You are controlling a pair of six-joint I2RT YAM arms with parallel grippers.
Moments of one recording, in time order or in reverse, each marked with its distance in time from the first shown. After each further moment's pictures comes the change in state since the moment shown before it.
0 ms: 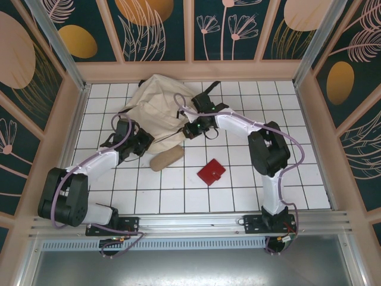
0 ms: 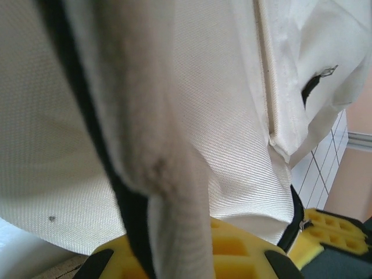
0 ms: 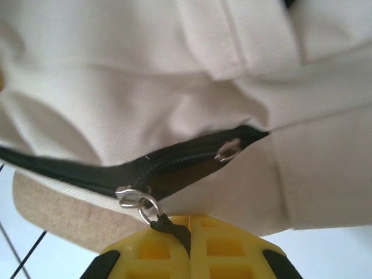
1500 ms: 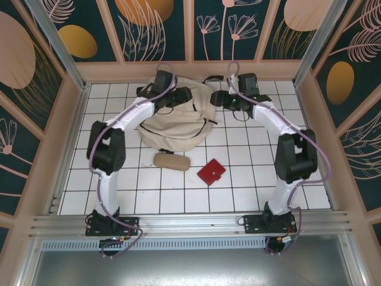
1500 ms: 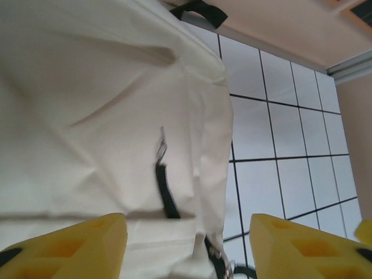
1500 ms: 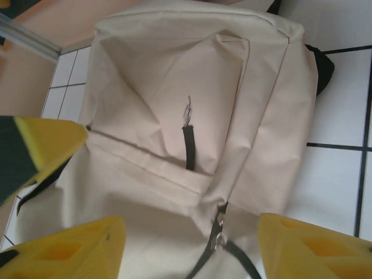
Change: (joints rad) left arm -0.183 0.728 1.091 -0.261 -0.049 0.484; right arm -0.328 -0.192 -0.116 0.292 -0.044 0.404
